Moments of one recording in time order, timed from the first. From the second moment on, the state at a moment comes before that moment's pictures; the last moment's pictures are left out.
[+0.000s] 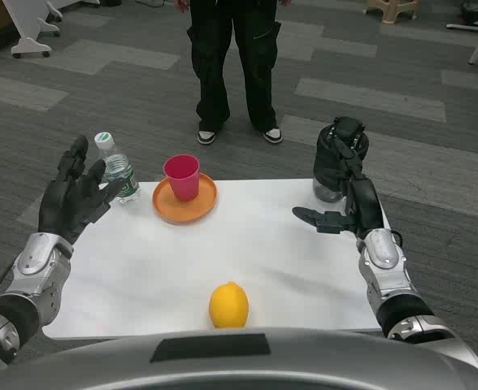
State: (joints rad) left arm -0.39 0.45 -0.67 0.99 -0.97 -0.82 -0.13; right arm -0.20 -0.22 0.00 0.83 0.14 -0.68 0.04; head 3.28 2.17
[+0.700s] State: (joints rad) left arm -0.39 0.45 -0.74 1.05 -0.97 -0.80 -0.12; right arm -0.39 -0.32 0.61 0.96 0.22 -0.62 0.17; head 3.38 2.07
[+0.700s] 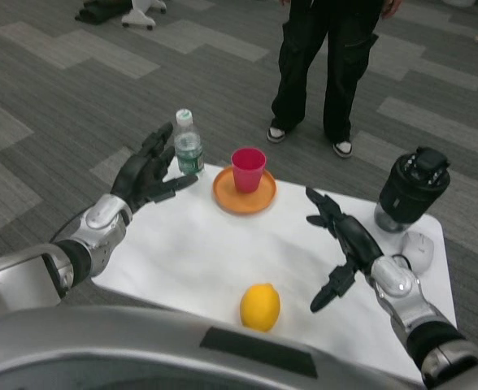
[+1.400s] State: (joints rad) left arm -0.40 0.47 -0.75 1.05 -0.97 -0.80 -0.12; right arm -0.41 -0.34 0.56 0.98 0.23 -0.60 0.20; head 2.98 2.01
